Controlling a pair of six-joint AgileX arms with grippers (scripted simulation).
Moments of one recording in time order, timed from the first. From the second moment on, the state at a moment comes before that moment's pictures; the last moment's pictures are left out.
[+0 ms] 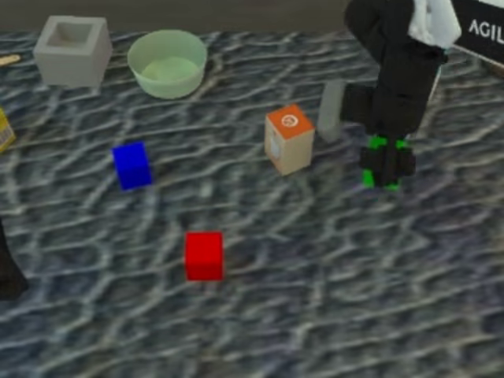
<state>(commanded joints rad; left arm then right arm) 0.02 0.00 0.00 0.00 0.00 0.00 0.39 2.29 1.94 -1.22 0.00 -0.94</state>
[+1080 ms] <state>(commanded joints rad) 0.02 0.00 0.00 0.00 0.00 0.00 0.77 2.23 1.94 -1.28 0.00 -0.79</state>
